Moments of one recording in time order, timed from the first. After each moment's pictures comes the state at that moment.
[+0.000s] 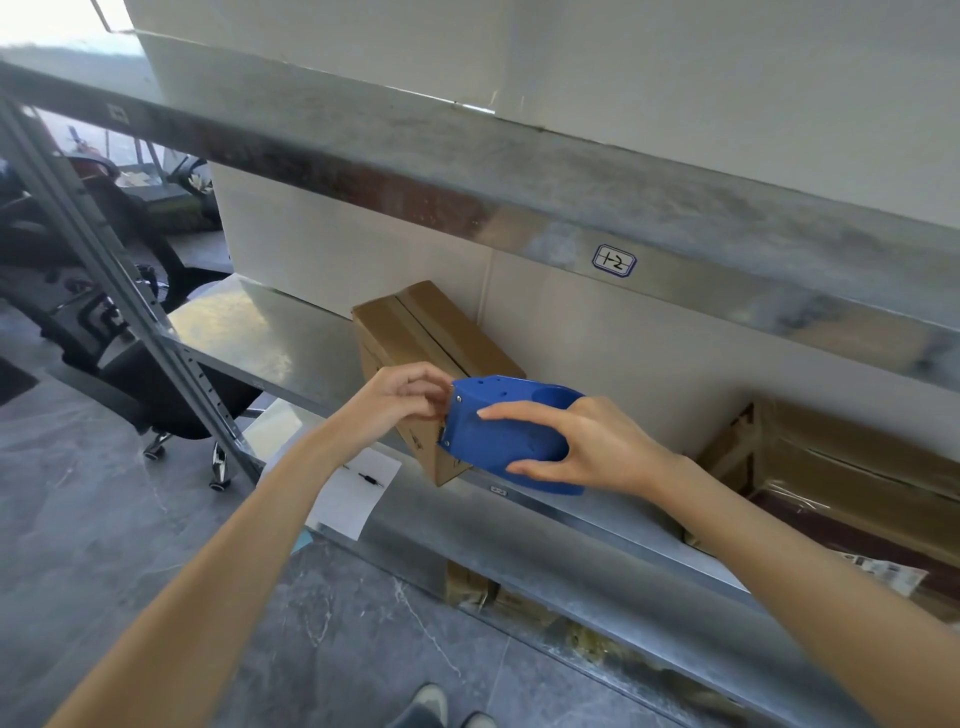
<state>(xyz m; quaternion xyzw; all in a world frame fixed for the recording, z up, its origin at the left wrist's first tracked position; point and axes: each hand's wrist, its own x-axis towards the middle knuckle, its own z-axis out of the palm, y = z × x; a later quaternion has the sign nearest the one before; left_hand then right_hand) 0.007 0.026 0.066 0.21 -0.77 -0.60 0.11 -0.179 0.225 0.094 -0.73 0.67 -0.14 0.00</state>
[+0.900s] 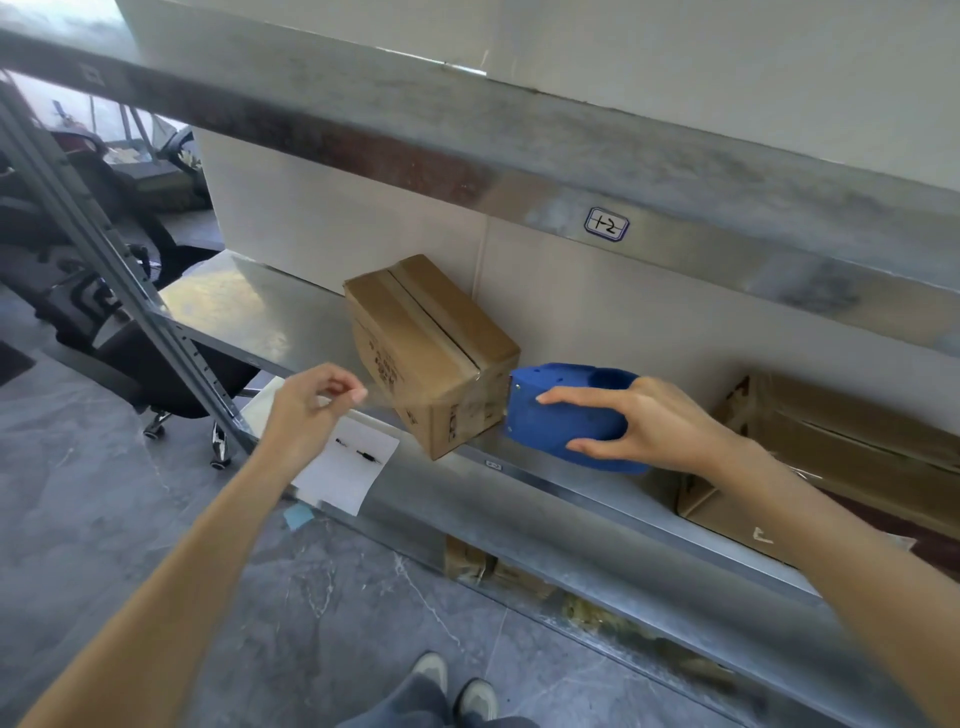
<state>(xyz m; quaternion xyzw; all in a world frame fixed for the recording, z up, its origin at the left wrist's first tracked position) 0.060 0.025 0.035 0.37 -0.78 -0.43 0.27 -0.214 0.267 0.096 -0.69 0.72 -0.09 0.00</state>
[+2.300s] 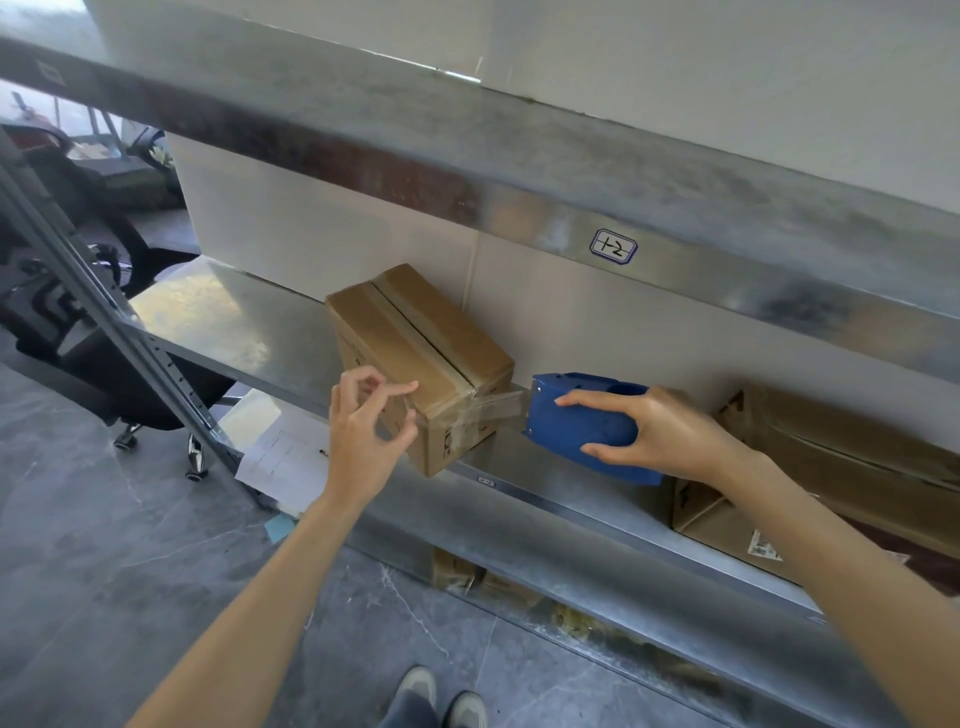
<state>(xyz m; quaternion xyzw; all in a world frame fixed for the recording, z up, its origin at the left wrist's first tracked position) 0.004 0.038 -0.030 0.27 -0.82 -0.29 0.41 -0.249 0.269 0.080 -0.65 0.75 -0.09 0.08</state>
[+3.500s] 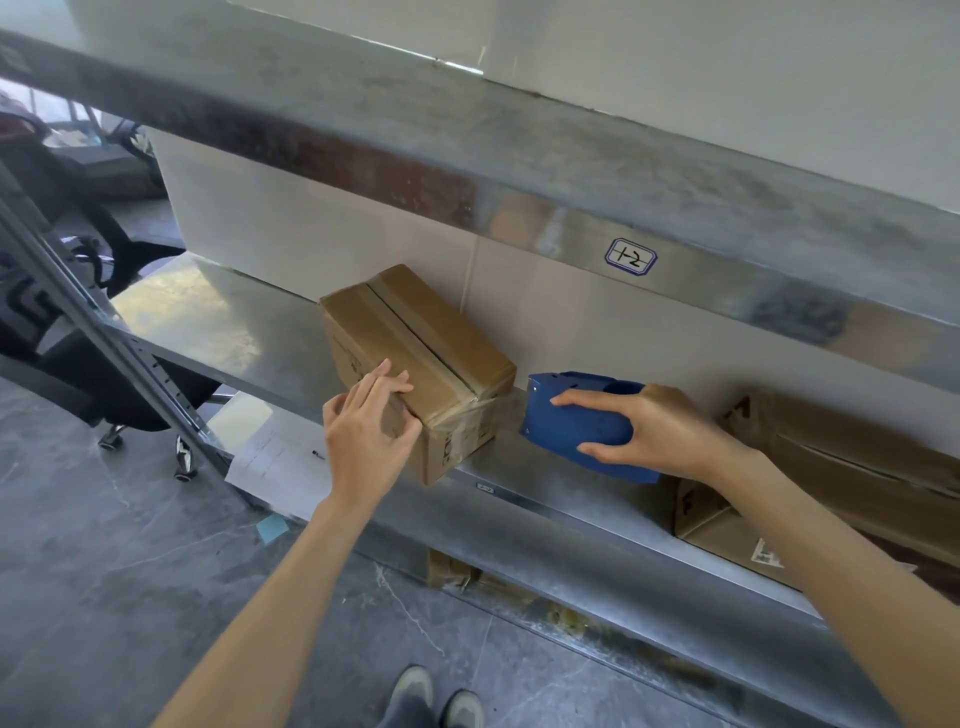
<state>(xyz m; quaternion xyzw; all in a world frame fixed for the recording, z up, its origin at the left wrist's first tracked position) -0.013 0.036 -0.029 0.33 -0.82 -0.22 0.41 -0.258 0.252 0.075 -0.65 0.76 -0.07 0.07</state>
